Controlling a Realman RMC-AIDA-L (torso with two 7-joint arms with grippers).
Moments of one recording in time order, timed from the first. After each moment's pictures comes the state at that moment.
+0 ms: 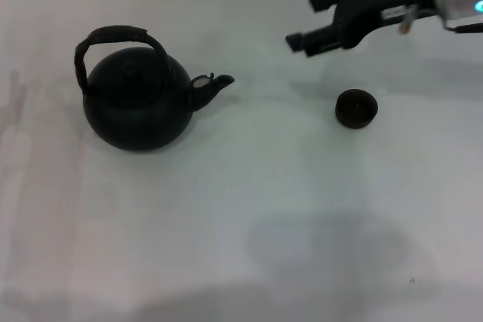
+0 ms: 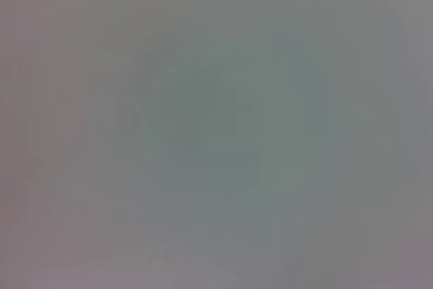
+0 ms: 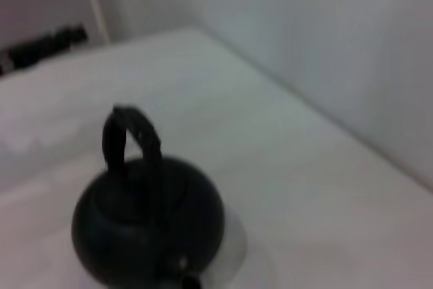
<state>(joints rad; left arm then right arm) -0.35 -2.08 0.70 -0.15 0.55 1.48 -0.46 0.57 2.01 -1.31 -1.18 1.06 1.28 -1.08</state>
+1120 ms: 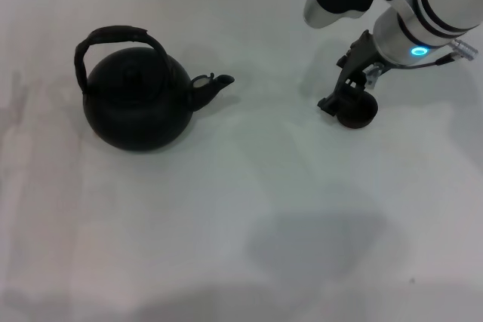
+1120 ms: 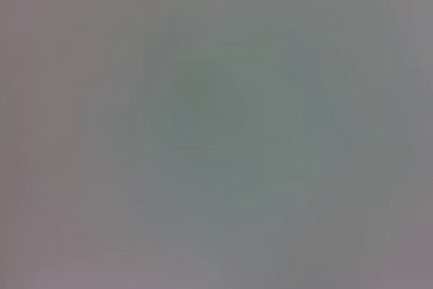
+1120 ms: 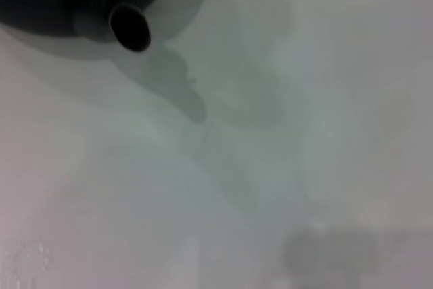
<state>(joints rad) -0.35 -2.09 0.70 -0.16 0.55 1.48 -0.46 0.75 2.02 -1.72 -1.05 0.55 1.20 -0.63</state>
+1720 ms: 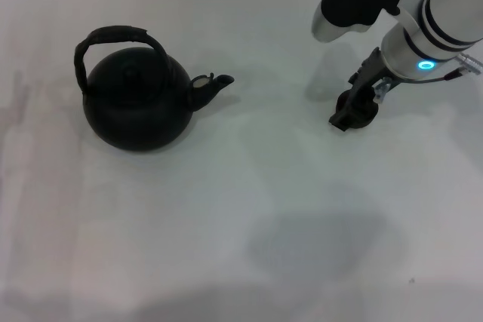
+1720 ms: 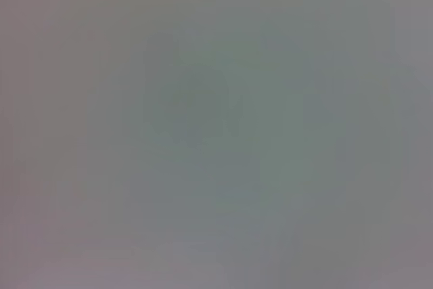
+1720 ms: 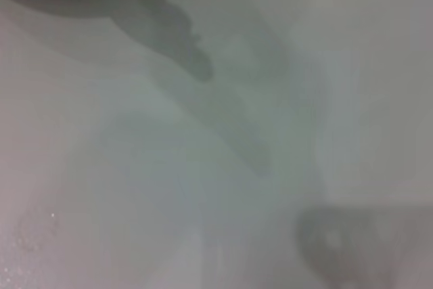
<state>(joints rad) -0.35 -2.09 0.71 -0.16 0.55 1.48 -0.46 0.75 2.02 -1.73 -1.00 0.55 1.22 -0.61</state>
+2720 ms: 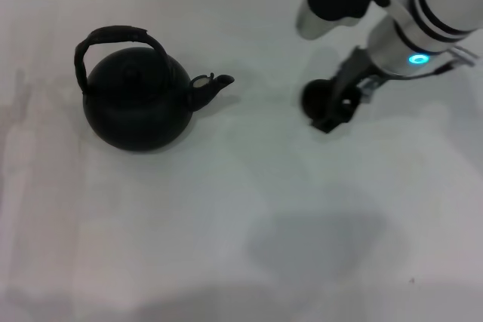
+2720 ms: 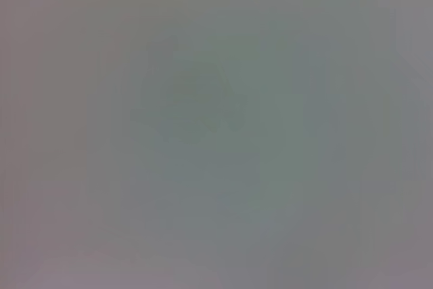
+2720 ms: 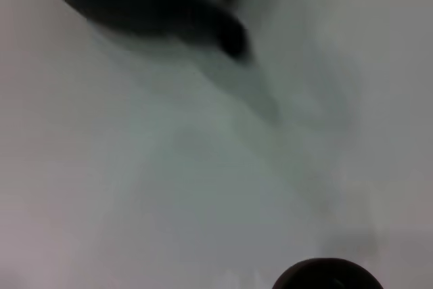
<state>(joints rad) -0.36 -2.09 0.71 -0.16 0.55 1.48 -0.46 0.75 2.02 -1.73 -1.16 0.61 1.34 -0.64</state>
